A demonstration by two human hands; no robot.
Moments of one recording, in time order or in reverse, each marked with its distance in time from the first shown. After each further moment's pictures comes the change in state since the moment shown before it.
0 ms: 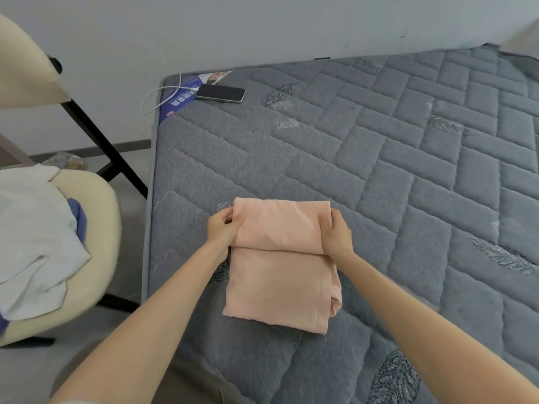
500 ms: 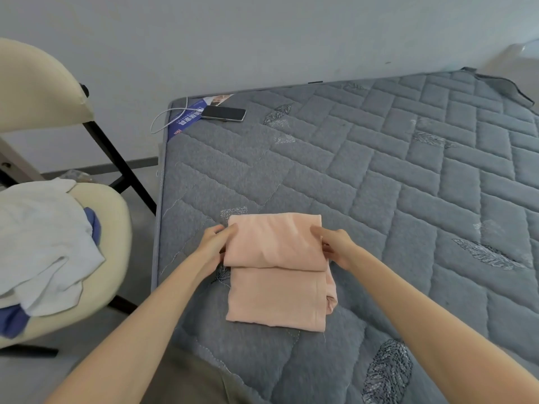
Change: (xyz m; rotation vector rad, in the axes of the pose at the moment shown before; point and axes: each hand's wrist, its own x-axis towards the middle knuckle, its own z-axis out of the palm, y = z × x) left_hand -0.029 0.005 -0.035 -0.156 -0.178 -0.225; right_hand -0.017 -0.011 -0.026 0.393 -0.261 0.381
